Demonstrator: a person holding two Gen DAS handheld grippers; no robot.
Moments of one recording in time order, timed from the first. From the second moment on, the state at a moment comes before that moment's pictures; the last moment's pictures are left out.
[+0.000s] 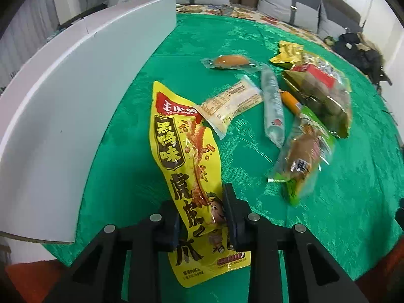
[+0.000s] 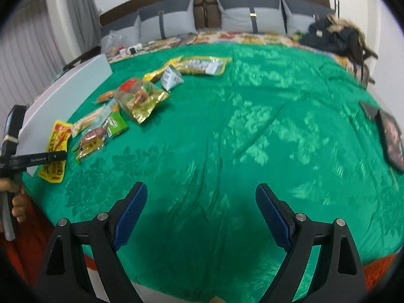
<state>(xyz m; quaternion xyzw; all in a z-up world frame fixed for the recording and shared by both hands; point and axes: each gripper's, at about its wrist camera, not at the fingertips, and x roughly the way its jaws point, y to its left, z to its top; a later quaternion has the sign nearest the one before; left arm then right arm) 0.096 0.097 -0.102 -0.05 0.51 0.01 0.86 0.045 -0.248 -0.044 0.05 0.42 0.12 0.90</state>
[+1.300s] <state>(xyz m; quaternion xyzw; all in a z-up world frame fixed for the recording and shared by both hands) 0.076 0.150 -0.090 -0.21 0.49 -0.09 0.84 0.156 -0.065 -0.052 0.04 0.63 0.17 0.76</state>
